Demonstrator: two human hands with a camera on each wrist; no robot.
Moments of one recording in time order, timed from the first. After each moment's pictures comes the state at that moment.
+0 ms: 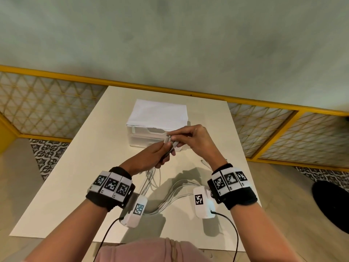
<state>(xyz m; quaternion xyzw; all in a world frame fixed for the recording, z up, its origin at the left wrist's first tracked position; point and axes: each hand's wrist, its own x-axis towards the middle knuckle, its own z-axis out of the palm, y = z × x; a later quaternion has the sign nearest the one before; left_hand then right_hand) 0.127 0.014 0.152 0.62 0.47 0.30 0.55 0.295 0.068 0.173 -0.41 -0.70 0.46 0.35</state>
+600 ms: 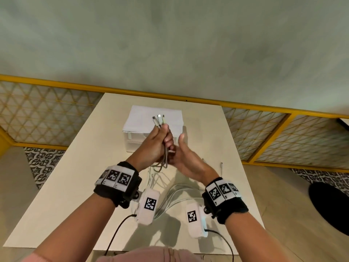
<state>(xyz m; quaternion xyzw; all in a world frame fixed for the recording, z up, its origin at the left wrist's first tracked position) 0.153 0.035 0.177 0.46 0.36 0.52 0.63 0.290 0.037 0.155 -0.32 -0.55 0.72 0.27</state>
